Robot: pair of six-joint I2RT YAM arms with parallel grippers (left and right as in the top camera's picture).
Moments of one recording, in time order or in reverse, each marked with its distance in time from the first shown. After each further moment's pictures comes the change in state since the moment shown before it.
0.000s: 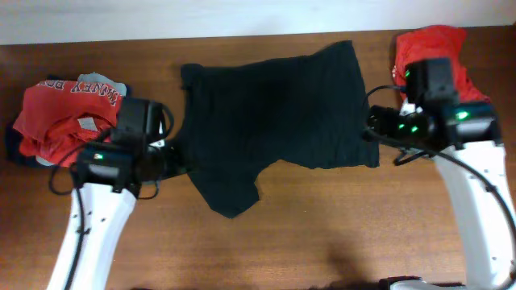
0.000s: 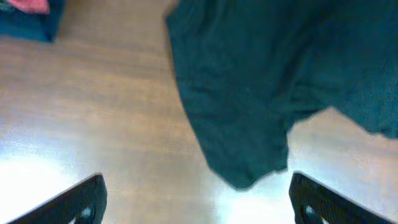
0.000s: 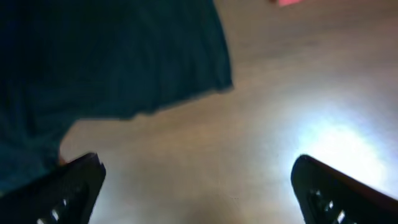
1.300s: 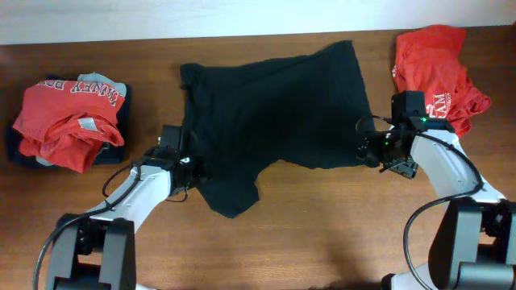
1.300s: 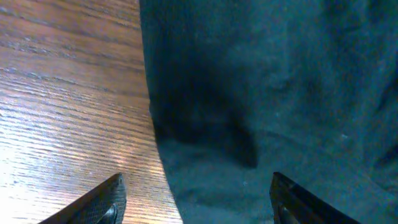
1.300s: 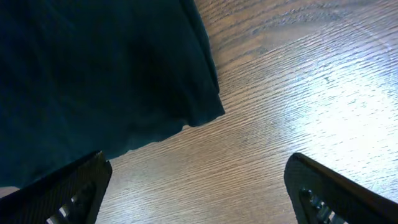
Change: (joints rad) left arm 0.000 0.343 -0.403 0.652 0.069 -0.087; right arm -0.139 0.249 -0.337 0.386 -0.072 -0.010
